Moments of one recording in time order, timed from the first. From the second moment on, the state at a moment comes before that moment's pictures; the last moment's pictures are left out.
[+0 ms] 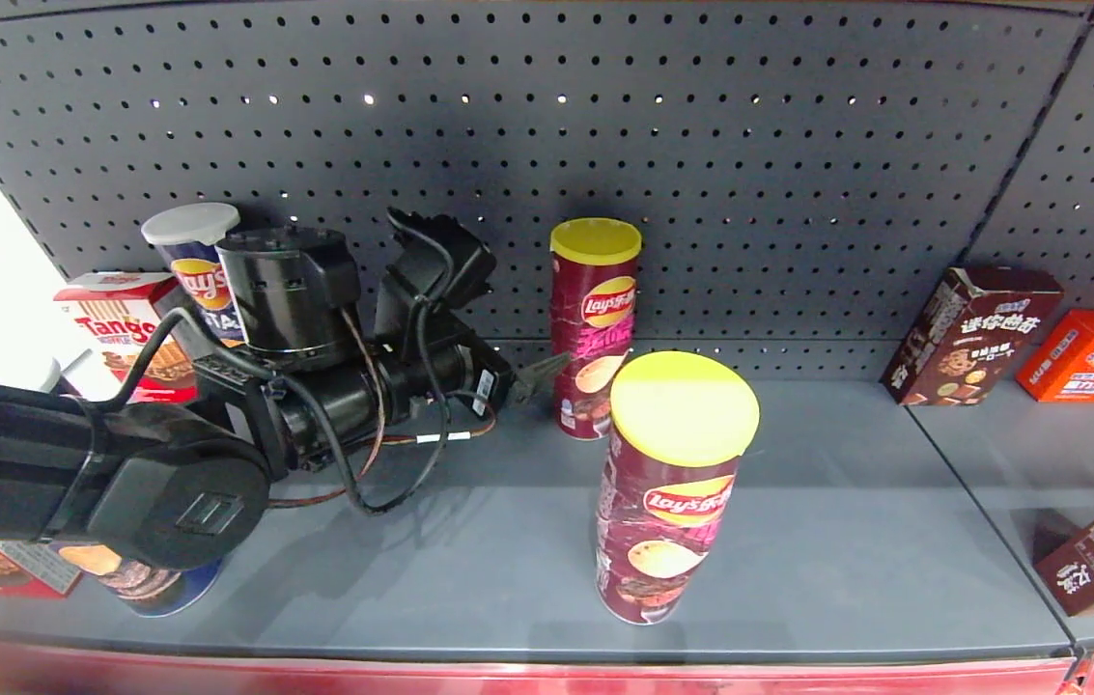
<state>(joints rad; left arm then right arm) -0.48 1.83 -0.98 -0.79 -0.16 0.34 -0.04 0.08 0.00 0.00 0.02 -0.01</state>
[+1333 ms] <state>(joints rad) -0.47 1.87 -0.98 -0.90 -0.09 0.31 -0.04 0.08 0.00 0.00 0.02 -0.01</state>
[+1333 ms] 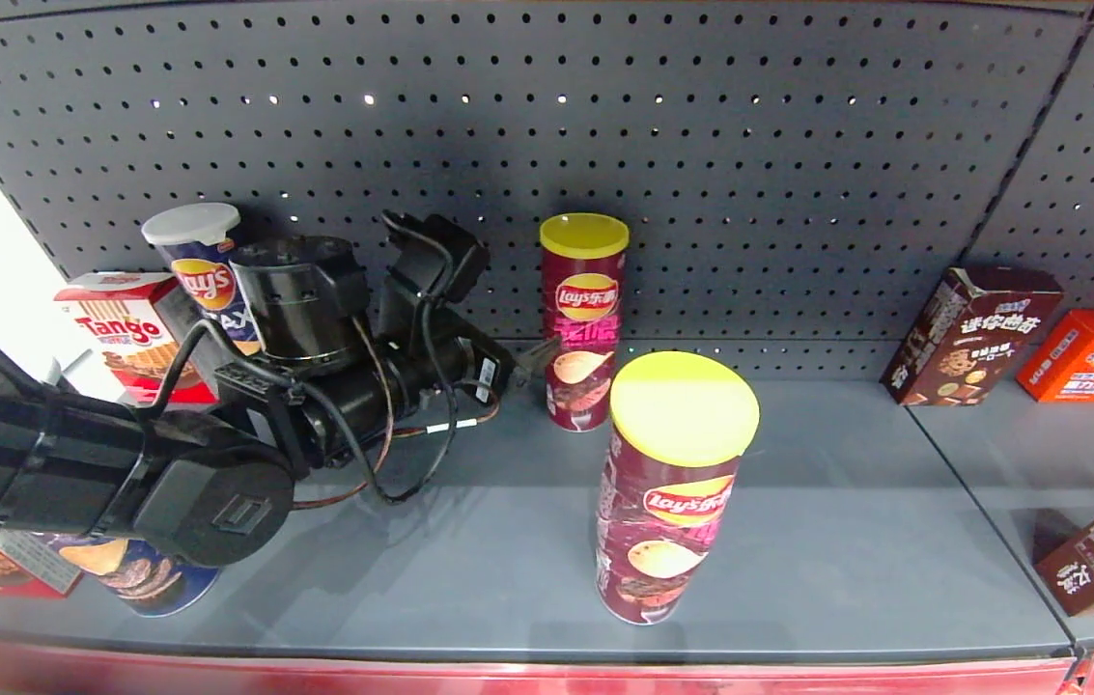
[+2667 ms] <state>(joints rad) -0.47 1.94 -0.97 -0.86 0.02 0.31 -0.04 0.08 0.00 0.00 0.02 -0.01</state>
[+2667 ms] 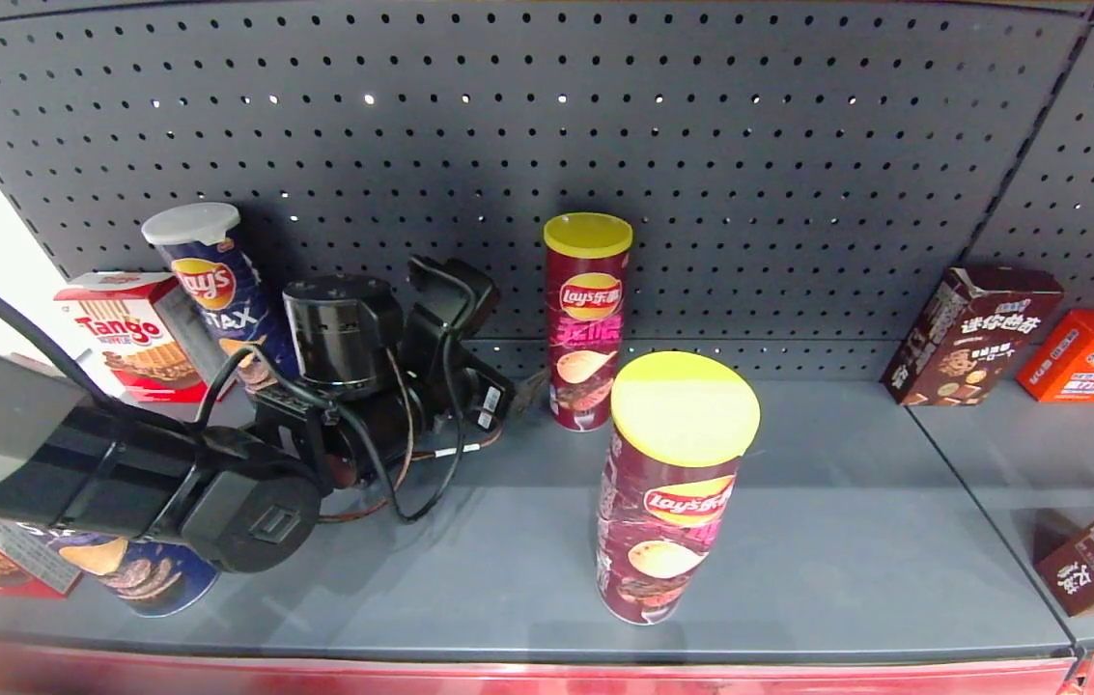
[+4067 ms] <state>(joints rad) -0.65 1.56 -0.84 -0.86 0.08 0.32 -0.04 0.08 0.00 0.00 0.02 -0.01</state>
